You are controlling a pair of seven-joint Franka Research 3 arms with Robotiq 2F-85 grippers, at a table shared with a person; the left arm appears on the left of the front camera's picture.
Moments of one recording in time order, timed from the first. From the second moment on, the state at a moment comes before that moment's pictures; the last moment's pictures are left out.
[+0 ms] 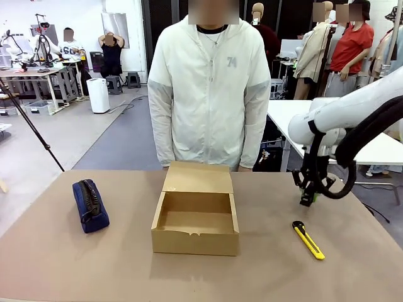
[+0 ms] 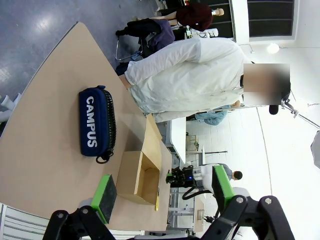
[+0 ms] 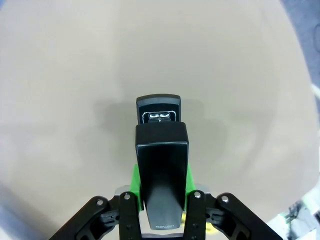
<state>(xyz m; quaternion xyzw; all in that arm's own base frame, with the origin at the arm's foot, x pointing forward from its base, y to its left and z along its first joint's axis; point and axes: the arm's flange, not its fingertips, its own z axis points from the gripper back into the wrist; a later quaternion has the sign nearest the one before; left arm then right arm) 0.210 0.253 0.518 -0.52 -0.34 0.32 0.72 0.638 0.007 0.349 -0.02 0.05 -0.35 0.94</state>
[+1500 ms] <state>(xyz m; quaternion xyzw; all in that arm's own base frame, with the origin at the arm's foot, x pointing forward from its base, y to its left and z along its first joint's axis) 0.210 0.254 0.519 -0.52 -0.34 0.32 0.72 0.564 0.186 0.520 0.05 -0.07 0.11 0.99</state>
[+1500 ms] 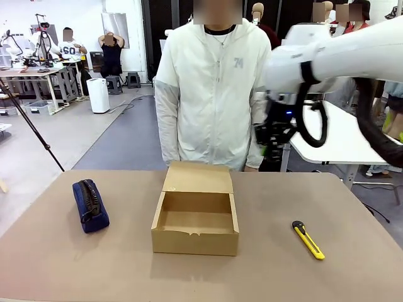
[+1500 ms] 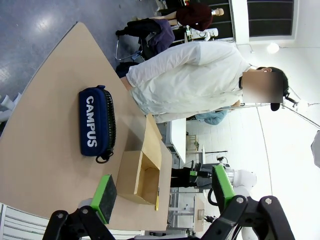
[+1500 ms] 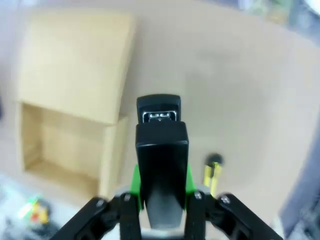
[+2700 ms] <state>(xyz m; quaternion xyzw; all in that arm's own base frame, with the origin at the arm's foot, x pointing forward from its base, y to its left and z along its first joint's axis) 0.210 0.253 0.519 -0.52 -0.34 0.32 0.72 0.489 0.379 0.380 -0.01 -0.07 0.57 0.82</state>
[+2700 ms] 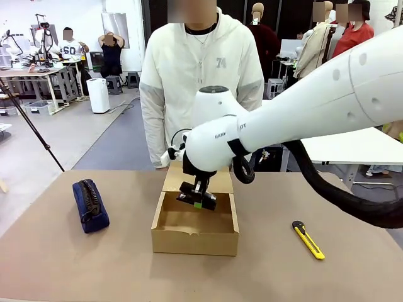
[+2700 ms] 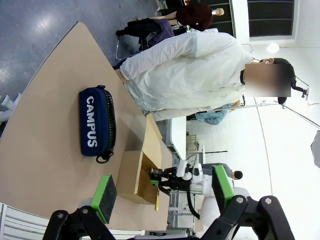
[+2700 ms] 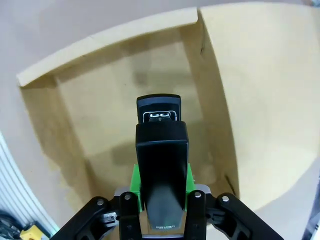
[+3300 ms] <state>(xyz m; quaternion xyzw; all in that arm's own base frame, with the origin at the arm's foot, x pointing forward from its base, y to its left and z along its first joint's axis) 0.210 0.253 0.520 -0.52 -0.34 0.32 0.72 0.499 0.382 0.329 -0.01 -0.02 0.57 0.82</state>
